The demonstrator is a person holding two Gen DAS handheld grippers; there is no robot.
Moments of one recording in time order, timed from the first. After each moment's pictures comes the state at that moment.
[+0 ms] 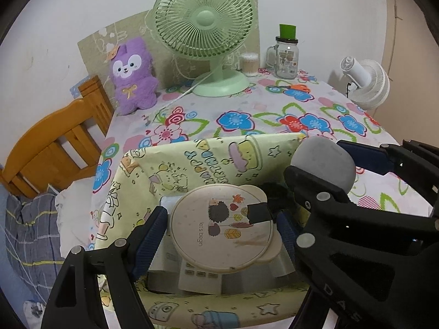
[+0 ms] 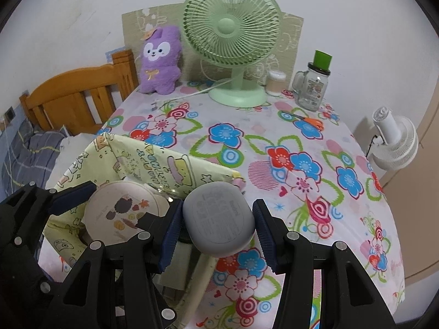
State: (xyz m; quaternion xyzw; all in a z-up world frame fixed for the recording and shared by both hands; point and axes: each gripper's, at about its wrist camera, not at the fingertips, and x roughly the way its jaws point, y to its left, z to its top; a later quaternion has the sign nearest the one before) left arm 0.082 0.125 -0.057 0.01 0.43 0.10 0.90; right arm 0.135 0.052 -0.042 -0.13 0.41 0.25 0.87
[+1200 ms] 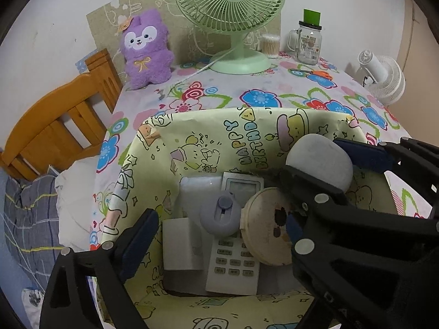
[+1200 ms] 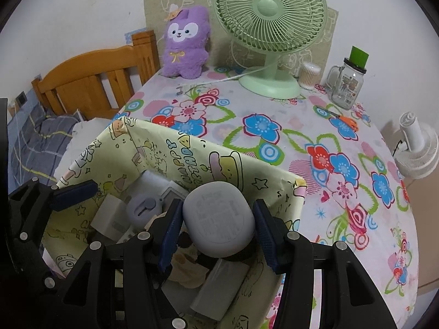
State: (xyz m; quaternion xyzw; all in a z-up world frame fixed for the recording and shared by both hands) left arm 0.086 0.162 -0.082 -0.02 0.47 0.11 0.88; right arm 0.142 0.091 -0.068 -0.14 0.43 0.30 0.84
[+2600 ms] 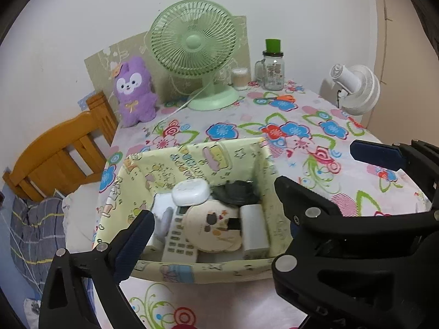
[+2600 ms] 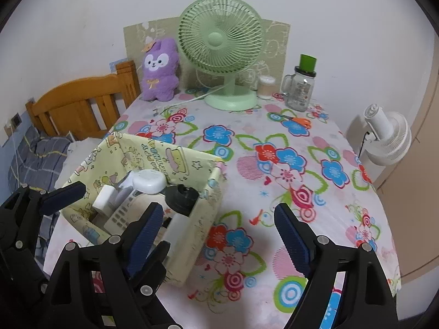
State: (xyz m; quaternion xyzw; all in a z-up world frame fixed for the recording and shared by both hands) left arm 0.047 0.078 -0.034 0.02 0.40 0.10 0.91; right arm 0.106 -0.005 -0.018 -0.10 0.39 0.25 0.88
